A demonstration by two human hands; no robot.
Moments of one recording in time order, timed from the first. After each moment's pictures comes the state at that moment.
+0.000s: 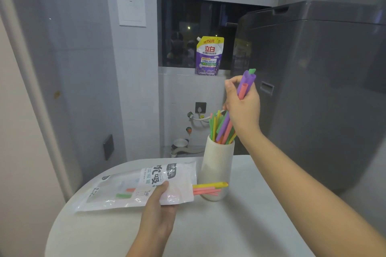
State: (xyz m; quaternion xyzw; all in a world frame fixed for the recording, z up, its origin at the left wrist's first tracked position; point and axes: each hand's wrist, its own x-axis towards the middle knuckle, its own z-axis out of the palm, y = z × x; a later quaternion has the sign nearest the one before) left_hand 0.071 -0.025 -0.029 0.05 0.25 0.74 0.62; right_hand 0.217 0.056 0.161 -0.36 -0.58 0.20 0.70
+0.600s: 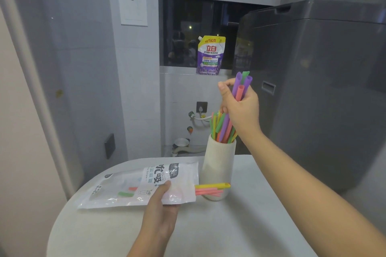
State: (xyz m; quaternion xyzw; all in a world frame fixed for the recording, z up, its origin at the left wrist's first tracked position) left_hand 0.073 -0.026 -0.029 0.05 0.26 0.74 0.62; right_hand 0.218 0.055 0.156 -0.33 -0.62 0.22 0.67
